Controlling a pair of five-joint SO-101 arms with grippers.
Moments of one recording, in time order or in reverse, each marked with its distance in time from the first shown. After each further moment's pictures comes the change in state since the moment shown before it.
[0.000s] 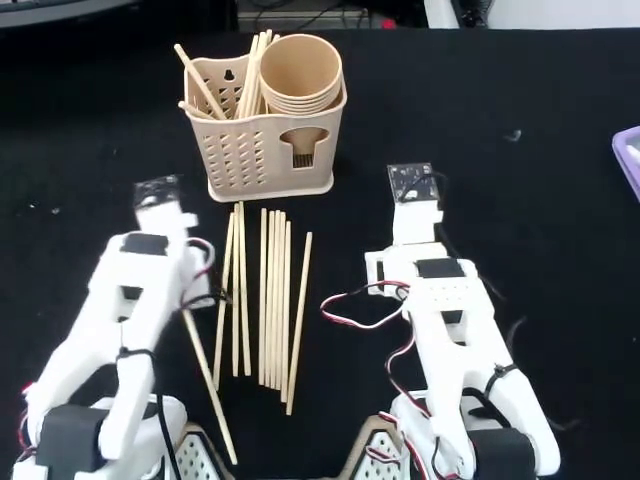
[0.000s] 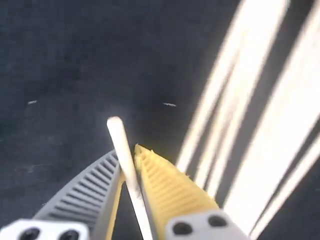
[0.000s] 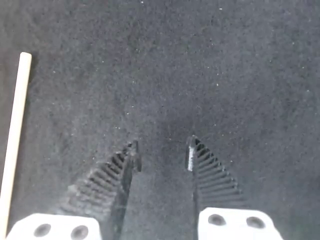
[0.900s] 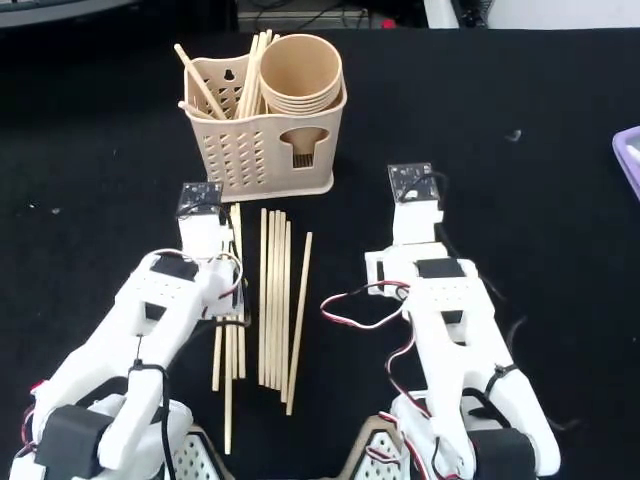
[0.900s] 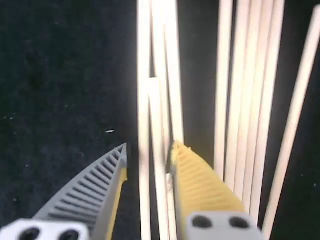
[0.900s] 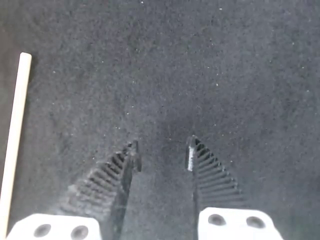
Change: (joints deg) left arm 7.3 -0.4 9.2 -17.1 -5.8; right arm 0.0 0.0 0.0 0.0 0.0
